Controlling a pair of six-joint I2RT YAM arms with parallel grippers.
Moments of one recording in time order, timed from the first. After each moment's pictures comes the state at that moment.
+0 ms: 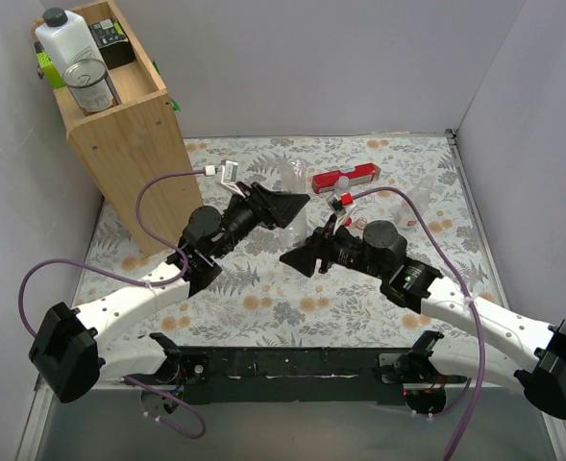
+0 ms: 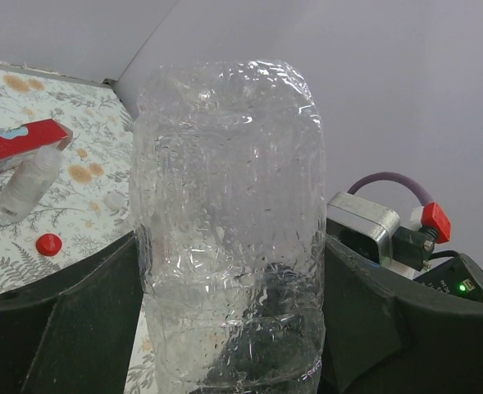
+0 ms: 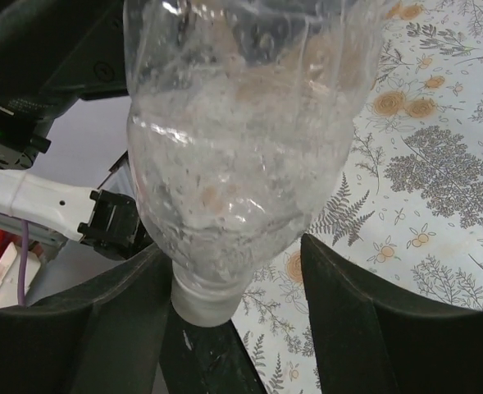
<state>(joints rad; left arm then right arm) -0.75 1.16 0.76 0.61 0.06 -0.83 0.89 0.98 0.69 0.18 -0.26 0.56</state>
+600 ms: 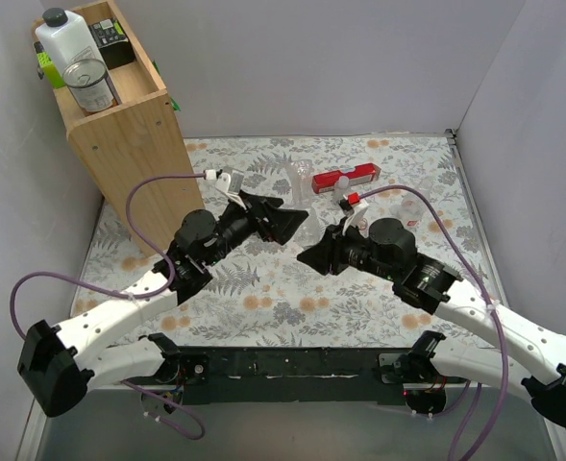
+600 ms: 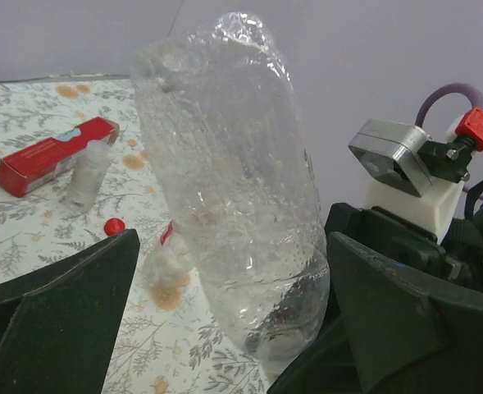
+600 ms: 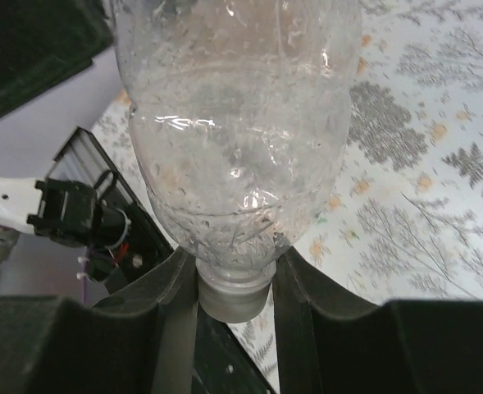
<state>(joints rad) -0.78 1.07 0.77 0.45 0.08 -0.59 0.90 0.91 0.77 -0.11 -0.14 0.51</state>
